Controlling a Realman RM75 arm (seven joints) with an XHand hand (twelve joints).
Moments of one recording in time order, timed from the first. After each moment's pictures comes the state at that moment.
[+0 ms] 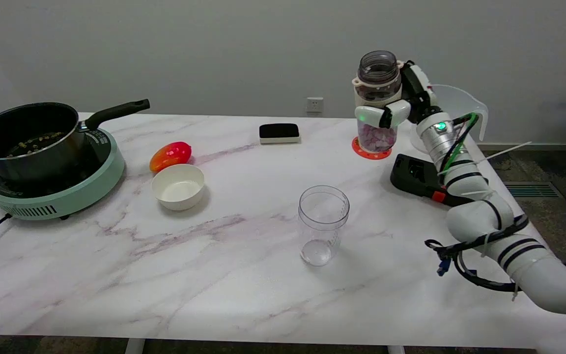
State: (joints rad) arm 0.27 -1.04 -1.61 1.10 0.36 0.50 1.48
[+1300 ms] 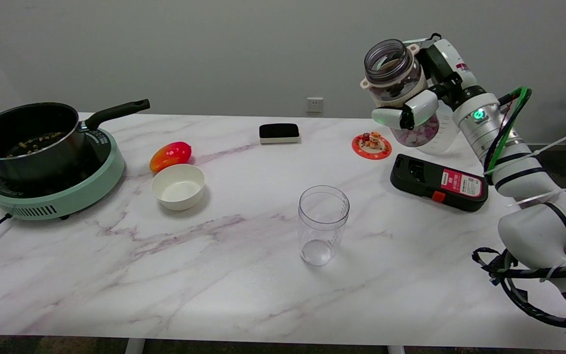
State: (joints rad) arm -0.06 -1.05 -1.29 1.79 0.04 0.09 1.44
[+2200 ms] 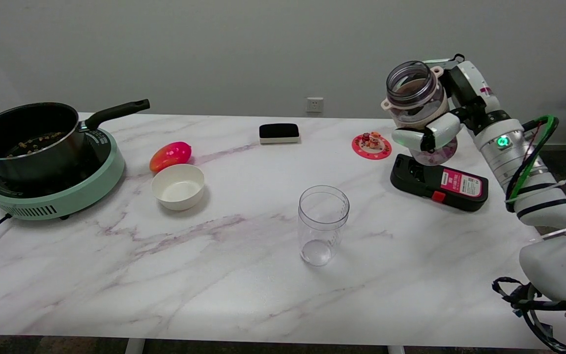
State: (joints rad) arm -0.23 -1.09 -1.18 1.80 0.03 0.24 1.47
